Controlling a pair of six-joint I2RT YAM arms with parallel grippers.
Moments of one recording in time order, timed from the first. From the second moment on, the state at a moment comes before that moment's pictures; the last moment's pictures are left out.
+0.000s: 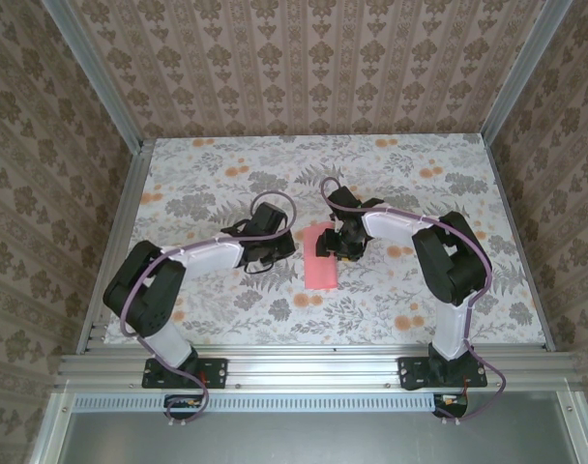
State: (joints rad) left arm -0.70 1.64 0.89 -0.18 0.10 -0.91; right arm 0.50 1.91 1.22 -0.62 -0.23 0.60
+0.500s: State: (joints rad) left arm -0.70 1.60 0.87 -0.18 0.04 -0.92; right arm 0.50 1.91 1.22 -0.61 -0.24 0.60
